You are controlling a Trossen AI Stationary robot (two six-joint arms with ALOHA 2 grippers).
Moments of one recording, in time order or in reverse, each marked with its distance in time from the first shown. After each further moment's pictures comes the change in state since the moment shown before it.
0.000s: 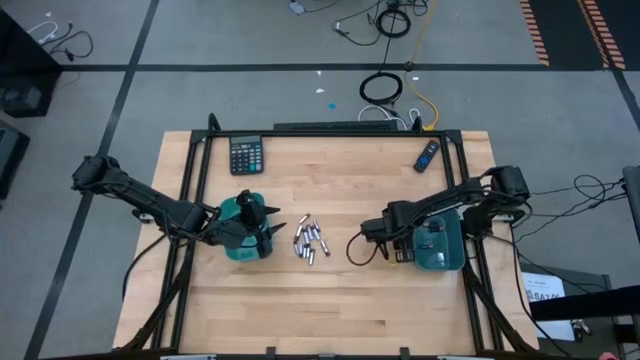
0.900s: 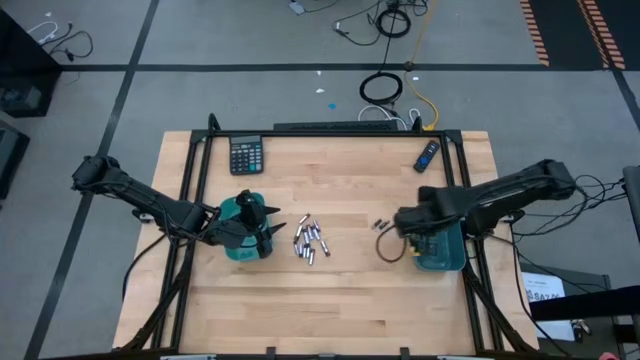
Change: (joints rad) left arm 0.000 0.000 0.000 0.005 0.000 -0.007; right arm 0.100 -0.429 0.093 -0.391 0.093 0.318
